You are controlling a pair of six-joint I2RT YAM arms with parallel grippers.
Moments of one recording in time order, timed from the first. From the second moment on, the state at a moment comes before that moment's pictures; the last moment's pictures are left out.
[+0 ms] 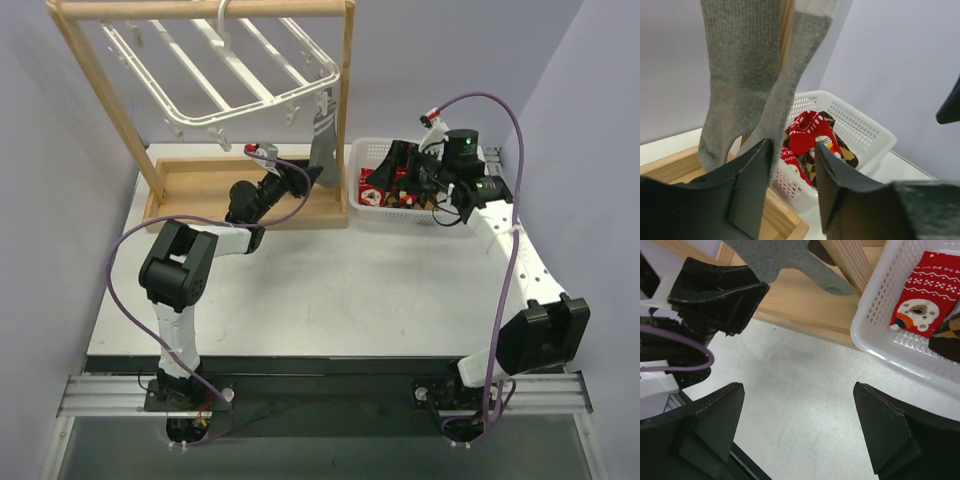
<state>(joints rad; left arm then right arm) -0.40 1.99 1.10 1.25 0.38 -0.48 0.20 1.48 1.43 -0.46 -0.48 0.33</state>
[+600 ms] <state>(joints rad) -0.40 2.06 1.15 1.28 0.36 -0.67 0.21 1.39 1.37 -0.44 -0.52 0.37</state>
